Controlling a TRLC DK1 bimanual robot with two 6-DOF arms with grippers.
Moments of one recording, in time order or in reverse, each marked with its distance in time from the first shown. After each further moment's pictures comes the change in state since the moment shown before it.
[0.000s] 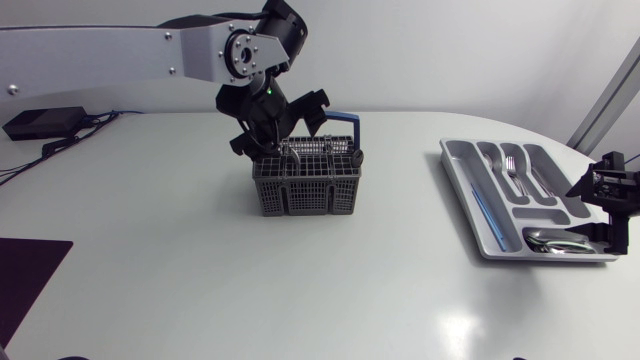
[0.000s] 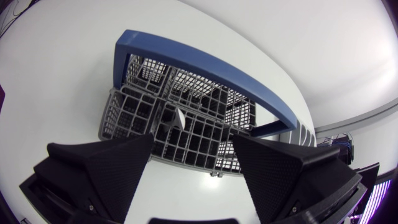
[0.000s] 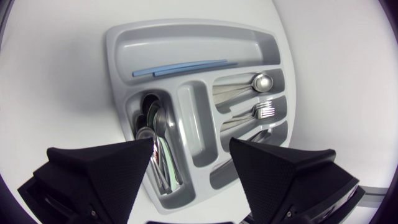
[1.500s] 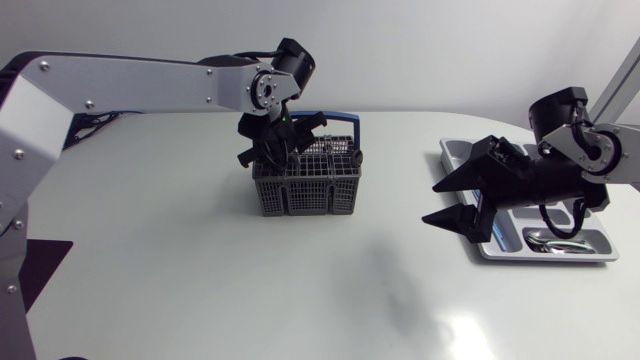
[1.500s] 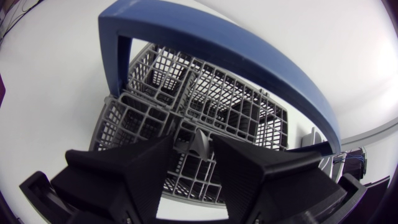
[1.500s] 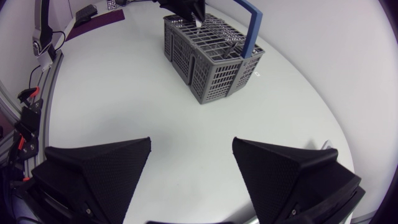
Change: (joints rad) left arm 0.011 0.124 0.000 0.081 -0.096 -0.025; right arm 0.600 -0.200 -0.192 0.072 -0.331 0.898
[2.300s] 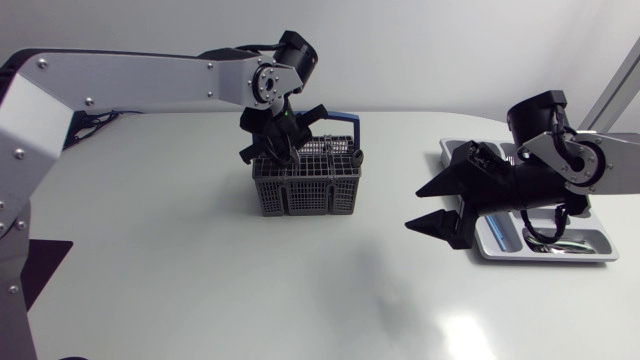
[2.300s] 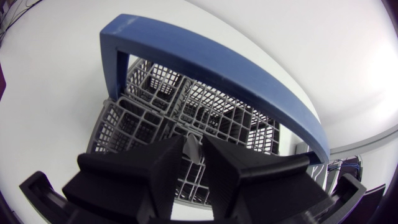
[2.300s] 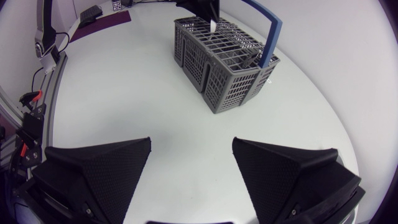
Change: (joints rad) left arm -0.007 0.004 0.037 -0.015 -0.016 -0.043; right arm 0.095 -0.018 -0.036 0.061 0.021 0.082
